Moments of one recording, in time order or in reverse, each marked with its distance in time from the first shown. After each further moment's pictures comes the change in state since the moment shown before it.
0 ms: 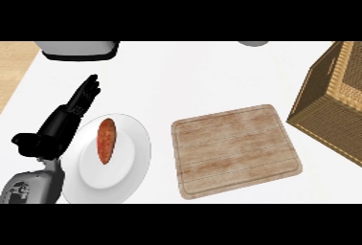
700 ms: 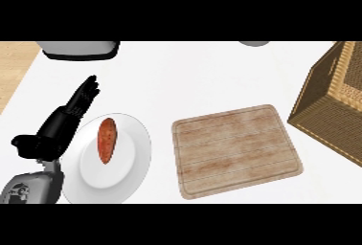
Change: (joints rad) left arm 0.009 -0.004 0.005 -0.006 -0.009 -0.001 -0.005; right arm 0.070 -0.090 -0.086 0.361 -0.097 -0.260 -0.392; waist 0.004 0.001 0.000
